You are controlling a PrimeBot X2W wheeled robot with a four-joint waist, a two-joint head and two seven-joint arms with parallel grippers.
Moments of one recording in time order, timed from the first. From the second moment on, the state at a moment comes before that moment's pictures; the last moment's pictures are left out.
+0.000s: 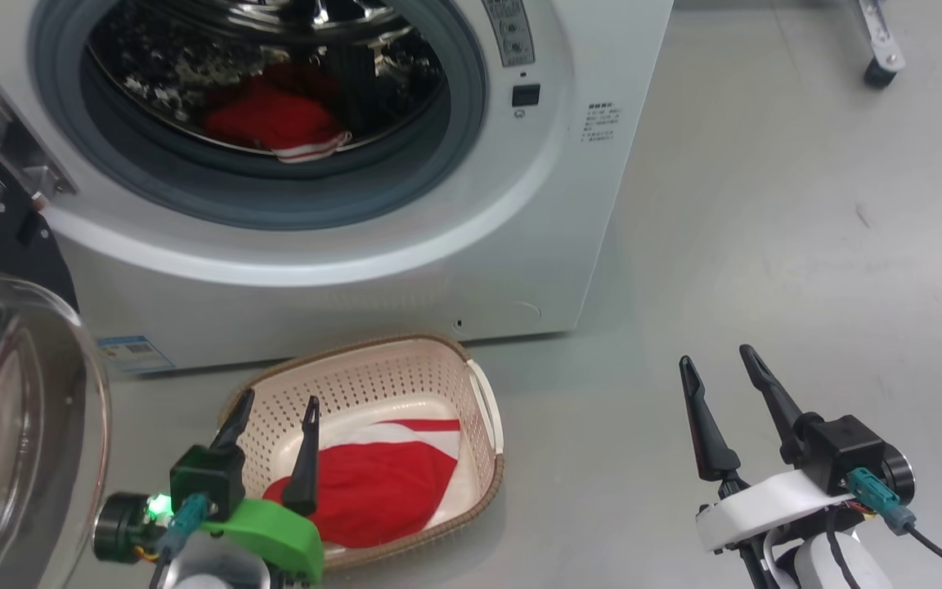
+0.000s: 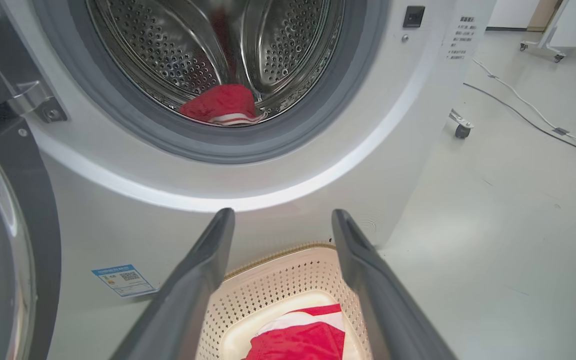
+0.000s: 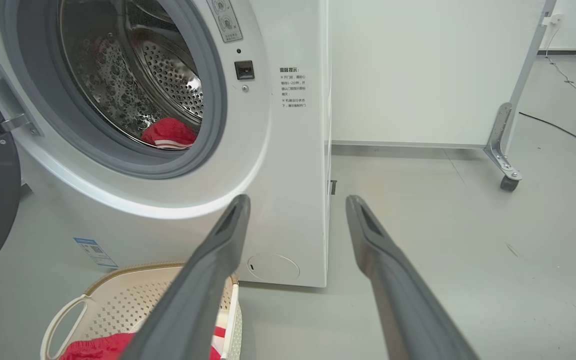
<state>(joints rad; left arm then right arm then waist) -0.05 0.05 -0.26 0.19 -0.24 0.06 -0.13 -0.02 -0.04 0.19 0.18 0.23 0.05 -0.26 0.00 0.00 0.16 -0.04</state>
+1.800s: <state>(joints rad) -1.10 0.39 -0.08 0.57 -0.21 0.00 0.24 -0.35 -0.05 0.37 0.08 0.45 0.00 -0.26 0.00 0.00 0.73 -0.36</state>
